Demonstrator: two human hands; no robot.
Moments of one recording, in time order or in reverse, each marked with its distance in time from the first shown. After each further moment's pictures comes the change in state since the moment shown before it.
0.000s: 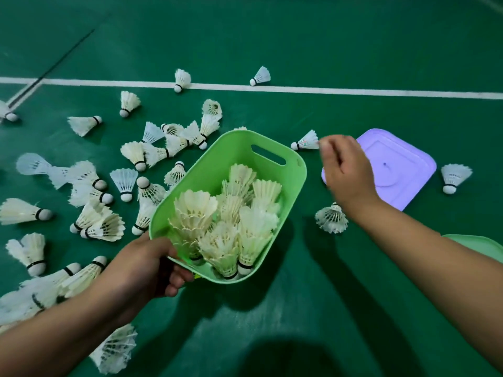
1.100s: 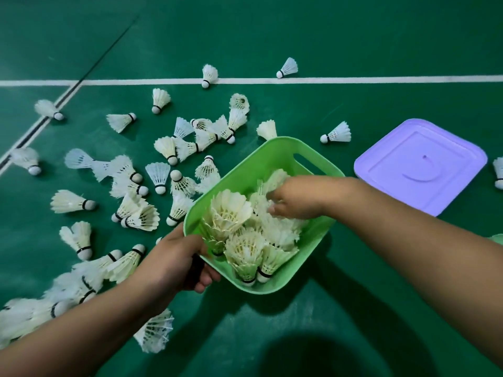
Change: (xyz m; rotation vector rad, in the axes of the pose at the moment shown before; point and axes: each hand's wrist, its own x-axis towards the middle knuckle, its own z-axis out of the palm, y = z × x) left_hand -0.001 -0.012 -0.010 0.060 0.016 0.065; right_hand -0.005 -0.084 0.058 -0.655 -1.176 -0.210
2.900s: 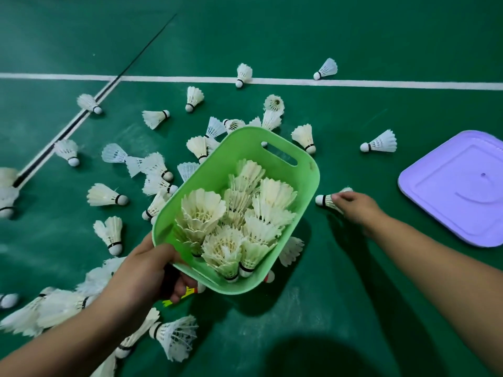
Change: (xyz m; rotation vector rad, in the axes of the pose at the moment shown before) left_hand 0.001 -0.011 -0.073 -0.070 0.244 0.045; right_hand 0.089 0.066 0.087 1.012 0.399 0.531
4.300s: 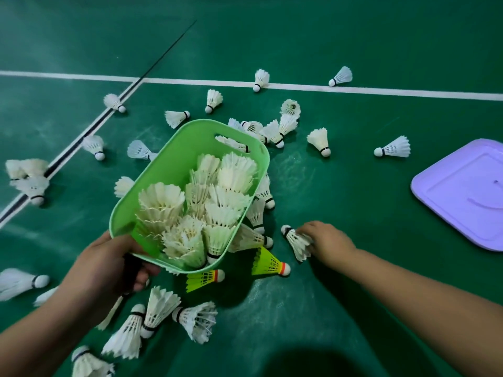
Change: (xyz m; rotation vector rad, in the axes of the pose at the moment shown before) left_hand -0.014 -0.005 -0.075 -0.071 0.185 0.008; right_hand -0.064 -0.006 0.072 -0.697 -0.231 -0.494
